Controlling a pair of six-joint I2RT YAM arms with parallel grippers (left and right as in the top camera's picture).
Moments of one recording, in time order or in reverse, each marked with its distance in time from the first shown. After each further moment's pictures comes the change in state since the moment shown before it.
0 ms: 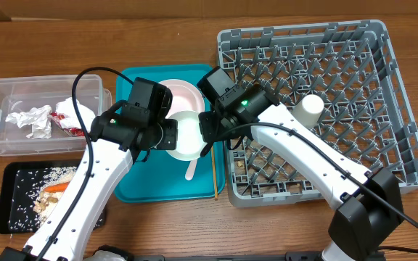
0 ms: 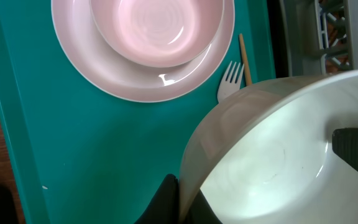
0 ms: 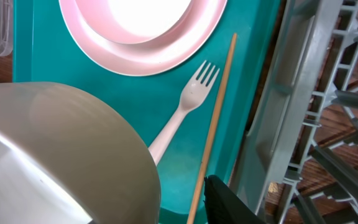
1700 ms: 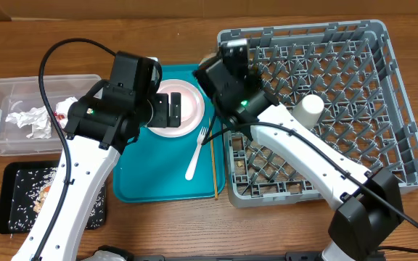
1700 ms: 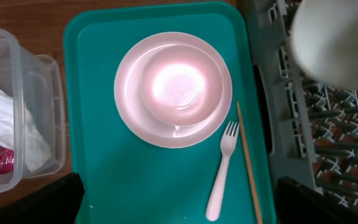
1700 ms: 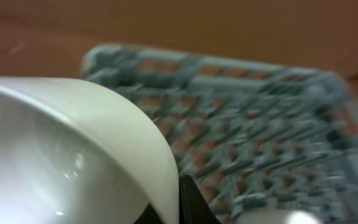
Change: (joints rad) left arm 0.016 -0.002 0.283 -0.120 -0.101 -0.002; right arm 0.000 0.000 0.000 0.309 0.945 -0.117
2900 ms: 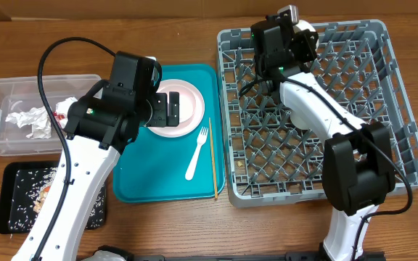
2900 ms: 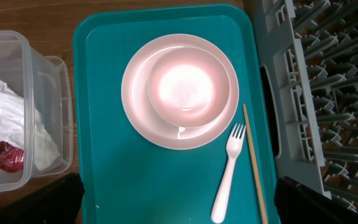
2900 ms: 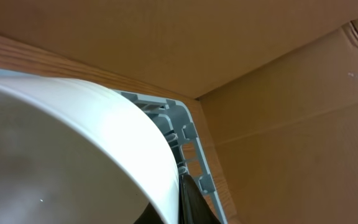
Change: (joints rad) left arm 0.000 0.000 0.001 0.000 -0.030 0.000; right arm -0.346 0.227 0.000 0.481 0.280 -0.697
